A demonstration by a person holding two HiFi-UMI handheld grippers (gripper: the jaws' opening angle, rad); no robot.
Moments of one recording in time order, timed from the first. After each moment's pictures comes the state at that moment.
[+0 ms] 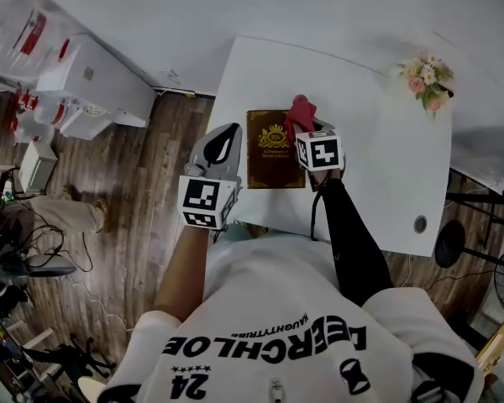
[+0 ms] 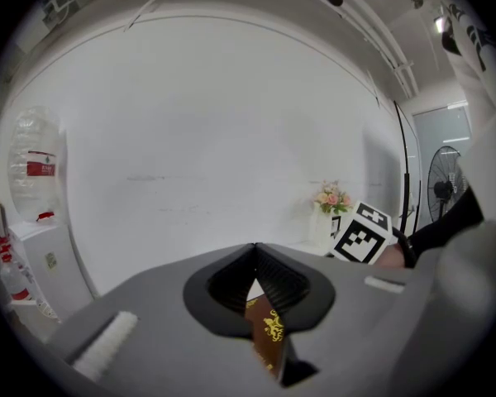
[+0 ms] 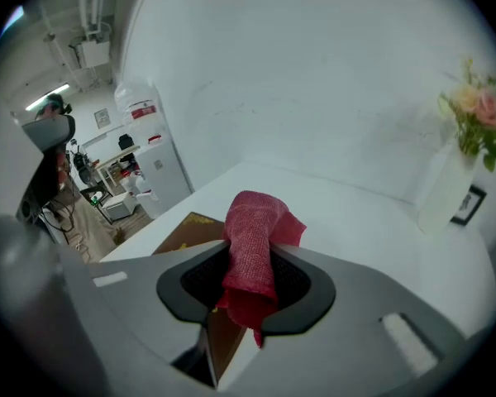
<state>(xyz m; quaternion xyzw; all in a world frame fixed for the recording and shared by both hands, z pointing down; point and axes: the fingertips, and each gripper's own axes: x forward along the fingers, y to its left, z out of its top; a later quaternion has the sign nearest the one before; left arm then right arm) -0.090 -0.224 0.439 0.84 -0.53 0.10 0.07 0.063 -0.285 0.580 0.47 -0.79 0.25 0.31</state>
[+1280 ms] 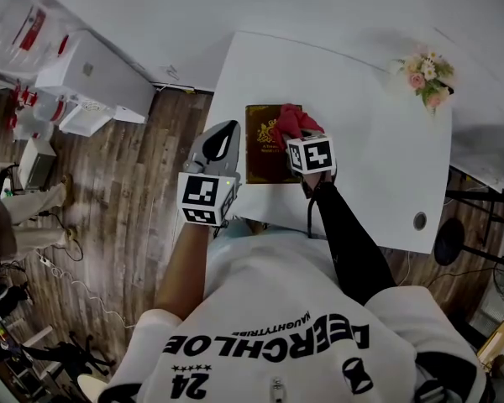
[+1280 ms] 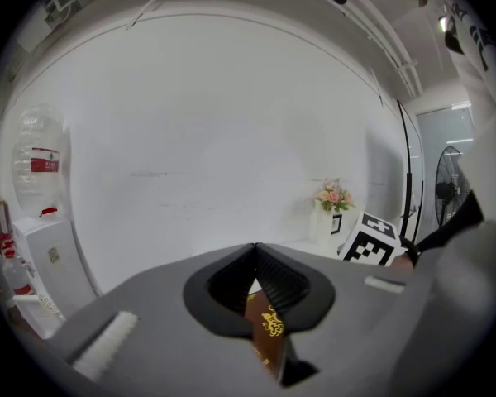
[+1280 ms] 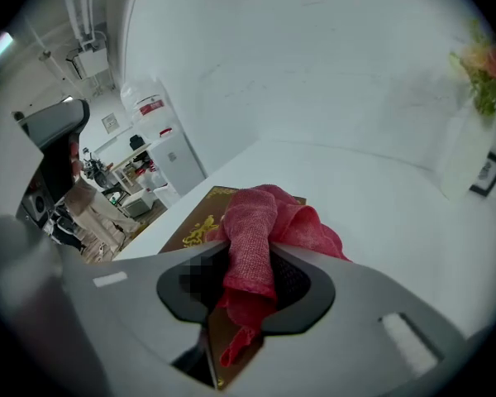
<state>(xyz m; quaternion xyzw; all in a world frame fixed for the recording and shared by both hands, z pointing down) -0.093 -0.219 0.445 0.83 -0.54 0.11 0.08 0.037 -0.249 0.608 0.42 -0.79 0.31 0.32</state>
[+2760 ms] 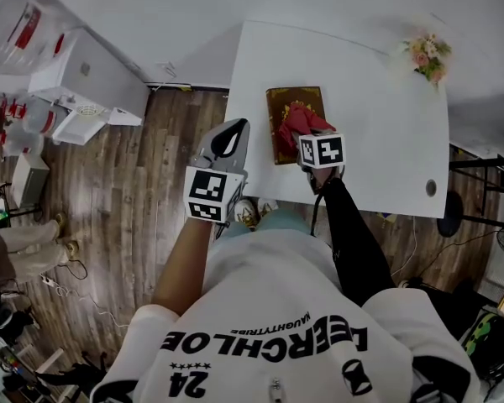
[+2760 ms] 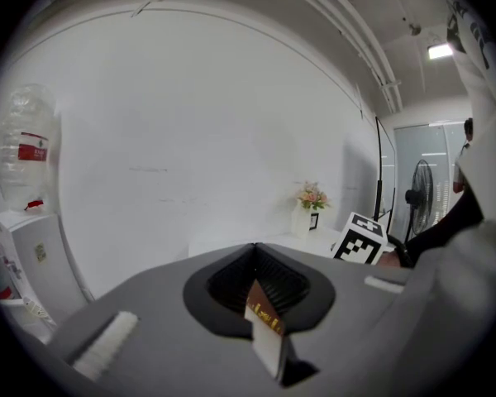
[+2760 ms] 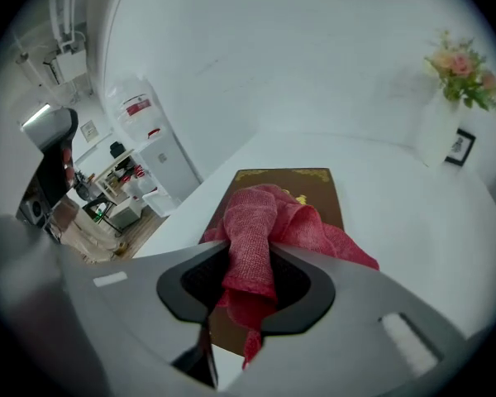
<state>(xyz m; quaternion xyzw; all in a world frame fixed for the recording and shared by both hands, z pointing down) -0.152 -0.176 0.445 0.87 -0.47 0.10 0.09 -0.004 -0.194 0.610 0.47 -0.75 0.34 0.32</state>
